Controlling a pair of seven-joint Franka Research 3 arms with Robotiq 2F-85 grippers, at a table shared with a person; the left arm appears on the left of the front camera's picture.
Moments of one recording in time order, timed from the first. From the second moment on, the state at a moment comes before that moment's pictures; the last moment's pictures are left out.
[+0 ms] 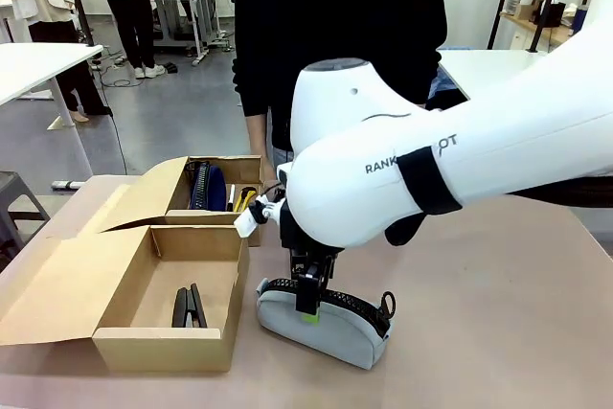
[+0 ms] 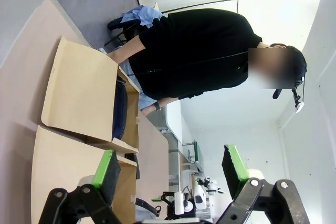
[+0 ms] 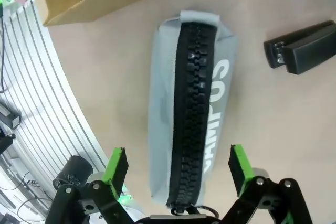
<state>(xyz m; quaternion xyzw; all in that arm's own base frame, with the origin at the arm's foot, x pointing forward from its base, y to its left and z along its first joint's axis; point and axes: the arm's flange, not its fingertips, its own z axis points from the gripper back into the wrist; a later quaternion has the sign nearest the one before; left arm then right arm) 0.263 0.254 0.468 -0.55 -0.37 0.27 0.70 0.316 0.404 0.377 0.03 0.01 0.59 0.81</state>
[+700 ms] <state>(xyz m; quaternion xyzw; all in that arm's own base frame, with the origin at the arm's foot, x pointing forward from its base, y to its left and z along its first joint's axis) 0.263 0.254 0.468 -0.55 -0.37 0.27 0.70 0.324 0.403 0.321 0.03 0.06 0.58 0.81</state>
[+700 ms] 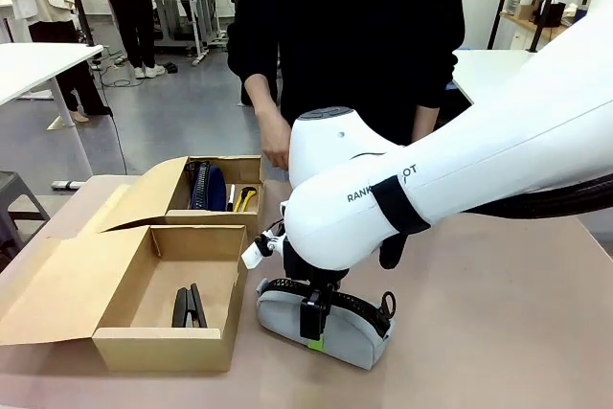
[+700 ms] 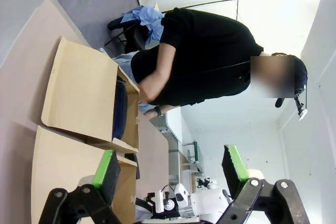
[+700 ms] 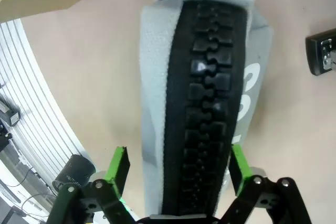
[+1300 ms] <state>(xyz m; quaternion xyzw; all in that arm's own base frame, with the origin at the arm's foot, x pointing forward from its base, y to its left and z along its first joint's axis) 0.263 0.254 0.468 -0.55 -0.37 0.27 0.70 0.327 0.404 0.325 0.03 0.05 0.57 0.82</state>
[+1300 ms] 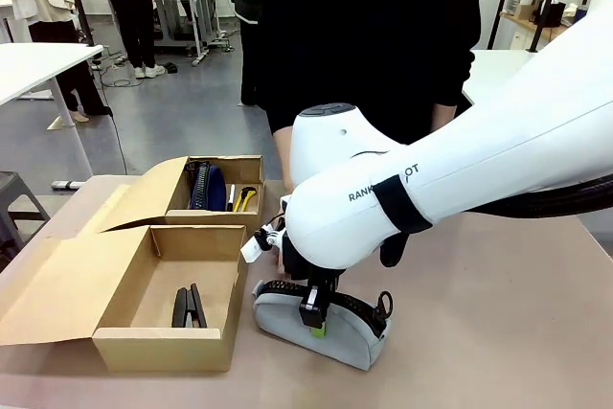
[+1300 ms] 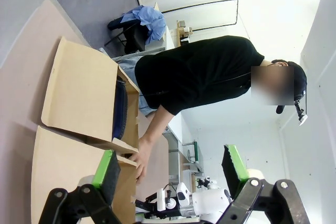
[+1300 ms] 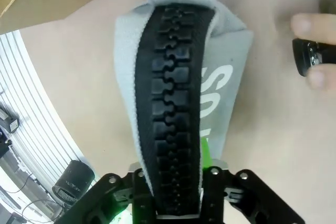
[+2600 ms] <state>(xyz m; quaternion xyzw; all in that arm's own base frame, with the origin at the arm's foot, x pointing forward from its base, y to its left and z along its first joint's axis) 0.263 0.254 0.468 -0.55 -0.37 0.27 0.70 0.261 0.297 0.449 0.14 0.06 0.38 0.91</state>
